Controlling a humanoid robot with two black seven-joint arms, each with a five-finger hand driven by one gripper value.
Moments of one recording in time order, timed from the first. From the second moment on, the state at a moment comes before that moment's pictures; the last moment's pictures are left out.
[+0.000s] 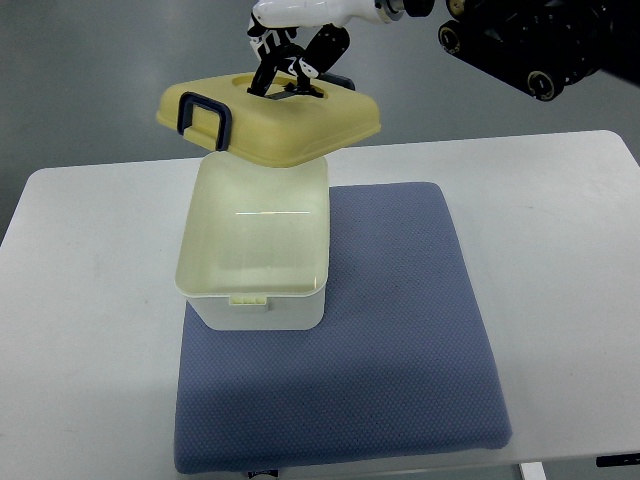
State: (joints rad) left arm 0.02 0.00 -0.02 -0.13 0.01 -0.09 0.05; right arm 1.67 -0.20 -0.10 0.69 -1.41 0.18 0.48
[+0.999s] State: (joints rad) left arm 0.02 0.00 -0.02 -0.13 0.01 -0.09 0.05; right arm 1.41 -0.53 -0.09 0.66 -1.32 0.32 0.39
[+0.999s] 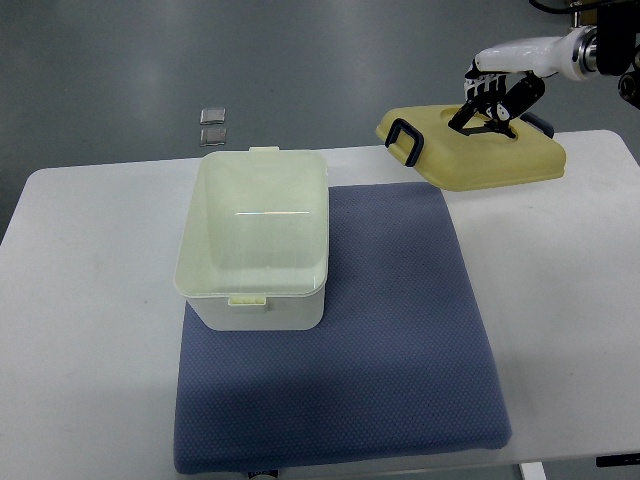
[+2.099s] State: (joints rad) left arm 0.02 0.00 -0.02 -0.13 0.01 -0.09 0.05; right arm 1.24 -0.41 -0.09 0.68 -1.07 0.40 0.24
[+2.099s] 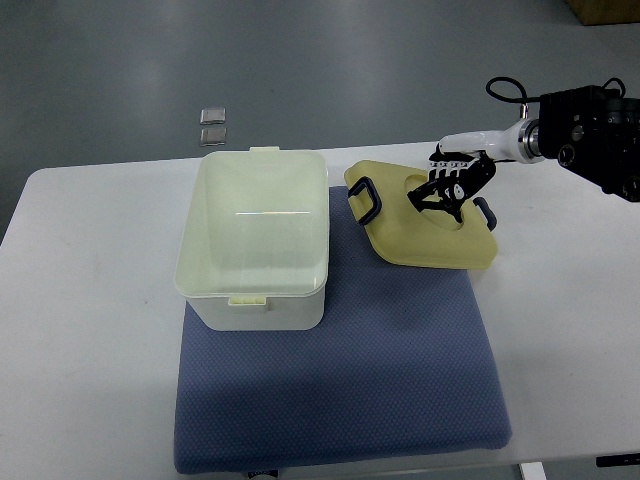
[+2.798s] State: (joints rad) left arm 0.02 0.00 -0.02 -0.13 0.01 -0.09 0.05; right arm 1.22 -0.39 -0.09 0.68 -1.09 0.39 0.24
